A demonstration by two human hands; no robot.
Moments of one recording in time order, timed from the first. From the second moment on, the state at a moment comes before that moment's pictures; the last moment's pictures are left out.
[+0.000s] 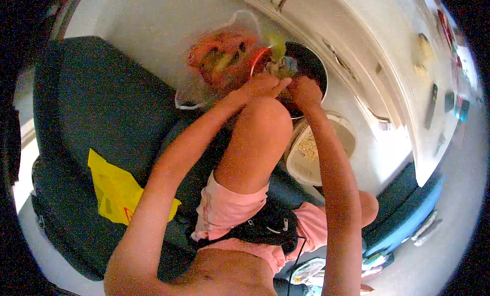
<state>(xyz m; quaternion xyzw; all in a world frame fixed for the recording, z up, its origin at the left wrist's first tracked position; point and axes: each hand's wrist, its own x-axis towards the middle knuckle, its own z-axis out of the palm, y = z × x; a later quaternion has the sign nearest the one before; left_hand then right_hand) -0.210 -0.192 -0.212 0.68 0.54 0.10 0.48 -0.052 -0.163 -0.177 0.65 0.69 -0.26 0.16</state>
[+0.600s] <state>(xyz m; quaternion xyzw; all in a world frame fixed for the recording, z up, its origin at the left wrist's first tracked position) -0.247 -0.199 -0.193 0.75 0.54 0.35 0.17 -0.038 -0.175 -0.209 0.61 0.73 -0.27 0.15</state>
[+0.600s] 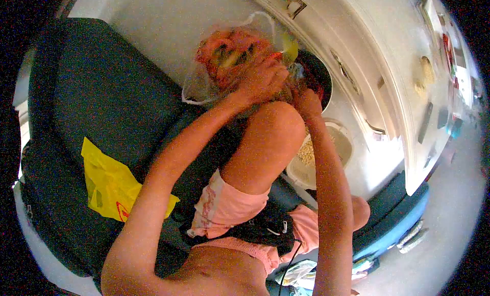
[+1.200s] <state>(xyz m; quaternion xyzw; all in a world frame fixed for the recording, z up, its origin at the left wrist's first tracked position) -0.347 -0.221 -0.415 0.47 0.83 0.18 0.23 -0.062 -0.162 -0.204 0.67 0.63 -0.40 0.00</state>
